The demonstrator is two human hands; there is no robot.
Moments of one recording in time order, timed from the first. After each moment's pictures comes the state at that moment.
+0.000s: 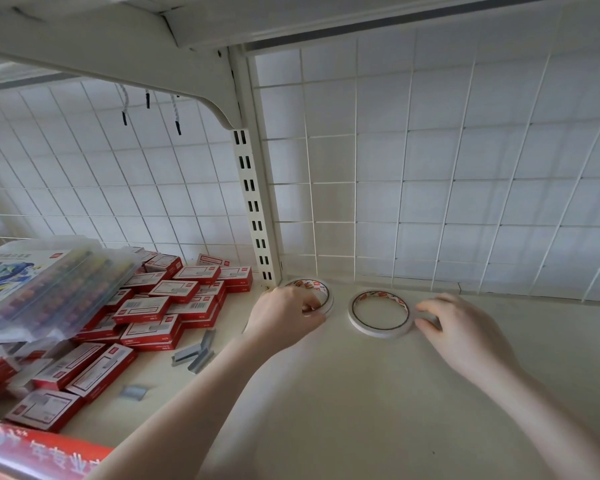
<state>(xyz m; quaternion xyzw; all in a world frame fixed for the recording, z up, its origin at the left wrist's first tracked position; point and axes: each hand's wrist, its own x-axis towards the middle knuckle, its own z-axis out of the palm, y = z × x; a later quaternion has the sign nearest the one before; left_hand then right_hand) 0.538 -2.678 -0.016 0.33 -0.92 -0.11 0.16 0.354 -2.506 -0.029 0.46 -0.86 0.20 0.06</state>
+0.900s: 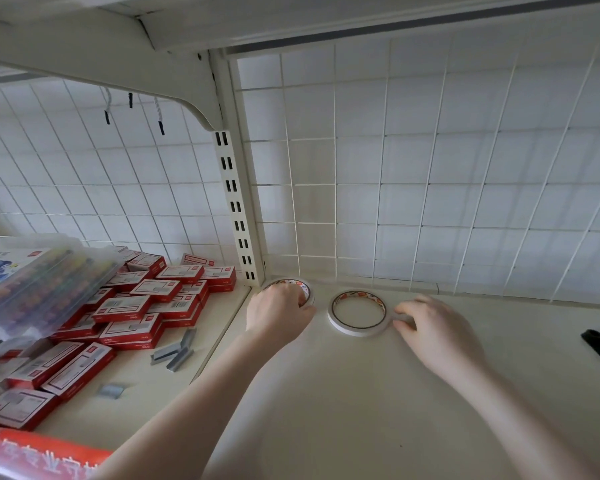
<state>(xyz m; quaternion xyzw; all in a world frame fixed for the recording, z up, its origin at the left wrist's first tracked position) 0.511 -2.663 -0.017 0.43 -0.89 -0.04 0.14 0.352 -2.504 -0.030 0.47 -0.86 0.18 0.07</state>
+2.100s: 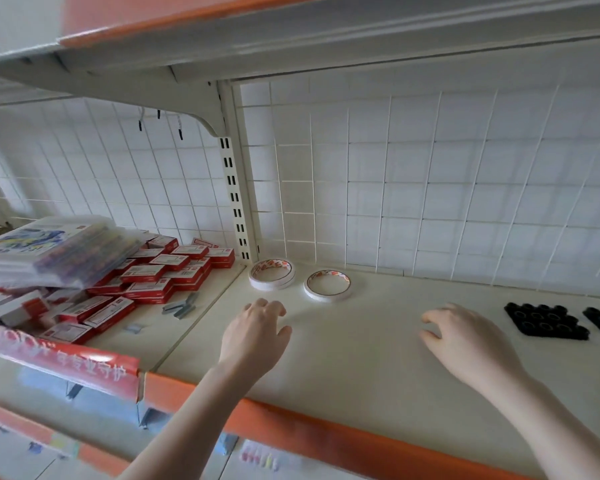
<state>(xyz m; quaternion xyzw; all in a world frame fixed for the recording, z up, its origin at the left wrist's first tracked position) 0.566 -2.539 -0.017 0.45 -0.87 -0.05 0.19 0.341 -2.383 -0.015 0.48 -0.86 0.10 0.10</state>
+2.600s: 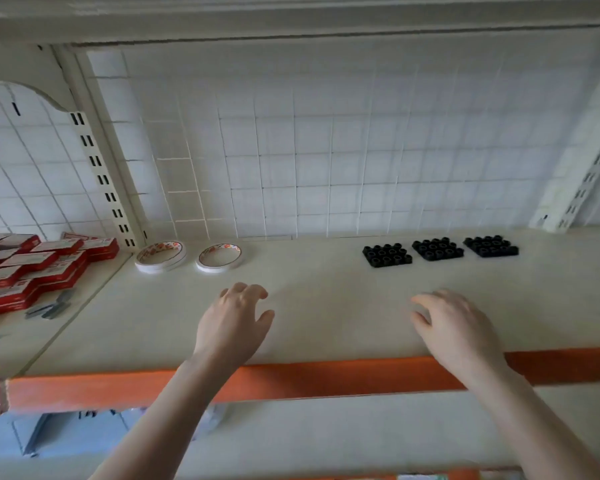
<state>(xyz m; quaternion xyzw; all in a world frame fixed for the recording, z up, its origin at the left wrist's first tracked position) 0.505 -2.439 -0.017 0.32 -0.92 -0.11 0.20 0.331 -2.220 -0.019 0.34 -0.92 0.11 0.13</state>
